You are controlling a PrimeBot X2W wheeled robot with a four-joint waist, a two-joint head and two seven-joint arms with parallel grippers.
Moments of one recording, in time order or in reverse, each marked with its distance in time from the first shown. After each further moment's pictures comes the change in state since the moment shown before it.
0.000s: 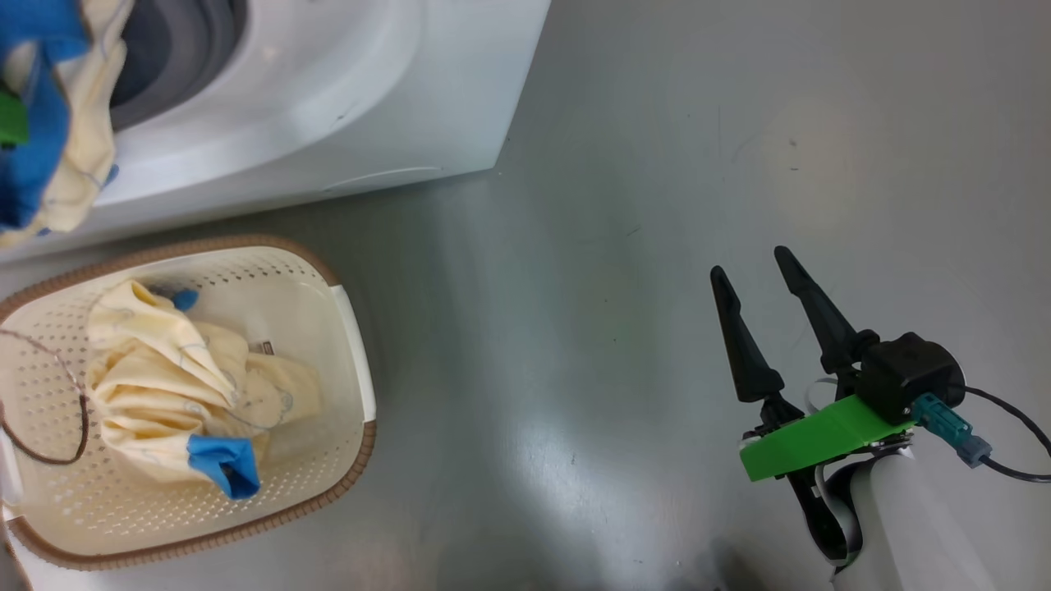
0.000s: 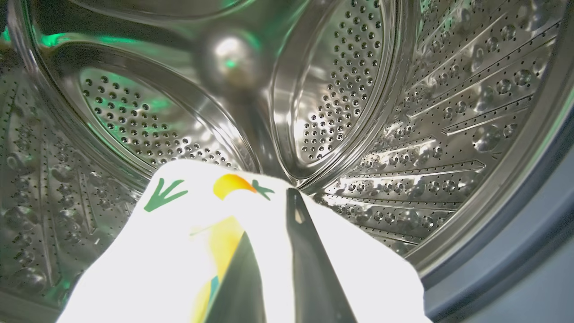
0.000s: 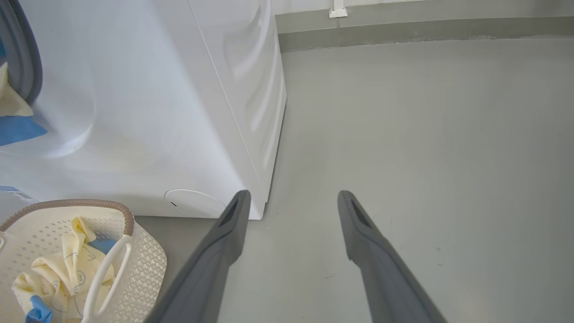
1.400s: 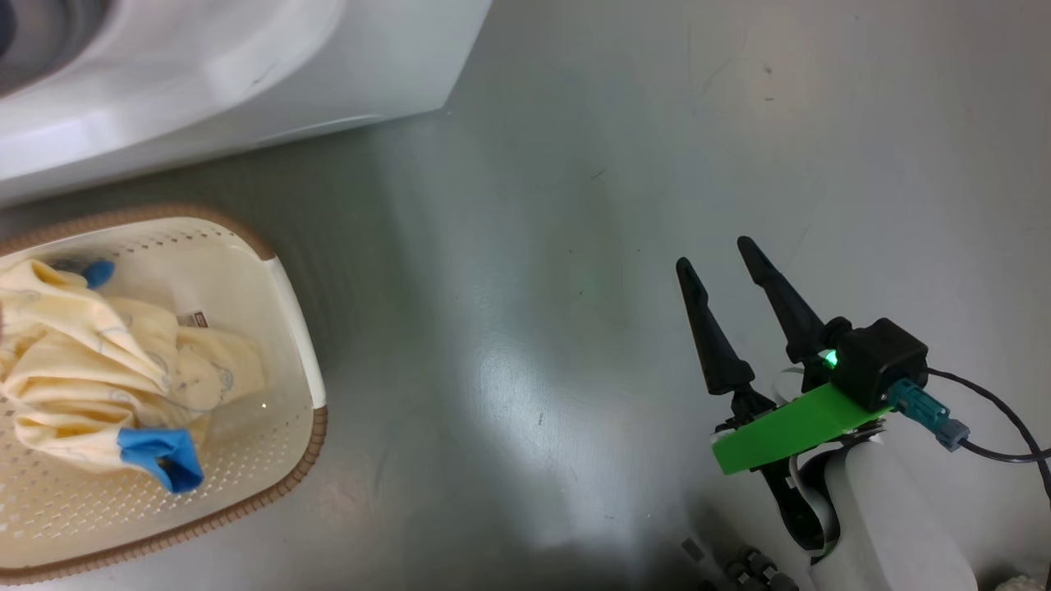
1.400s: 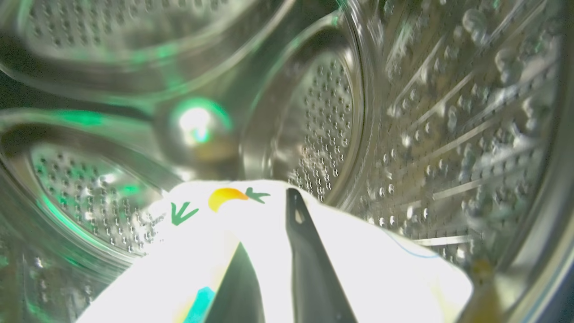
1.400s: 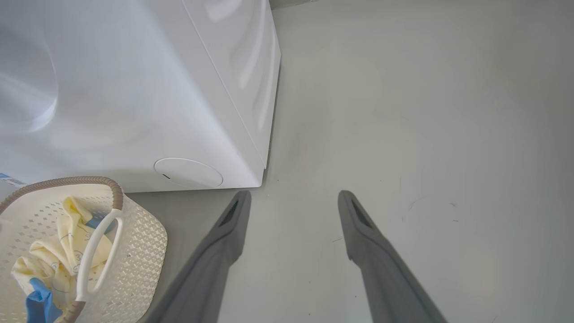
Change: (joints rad) left arm -0.152 0.042 0.013 -0.174 0.044 0.000 -0.001; right arm -0.041 0.000 0.076 0.023 0.081 0.000 0.000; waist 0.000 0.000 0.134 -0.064
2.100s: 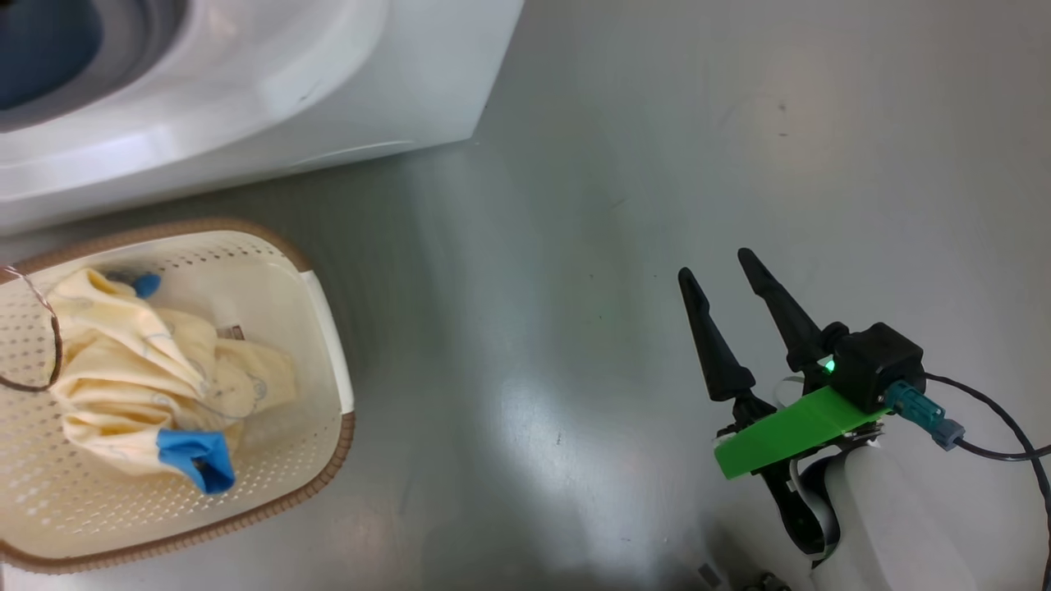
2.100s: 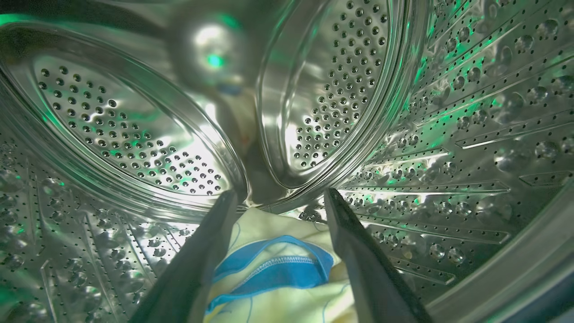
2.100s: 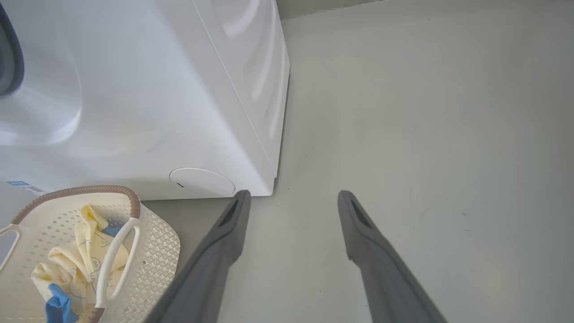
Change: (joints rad) left arm -0.073 -0.022 -0.090 0.331 -0.084 0.000 0.000; right arm 0.000 -0.001 -0.004 0.040 0.008 0.000 0.000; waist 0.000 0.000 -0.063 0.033
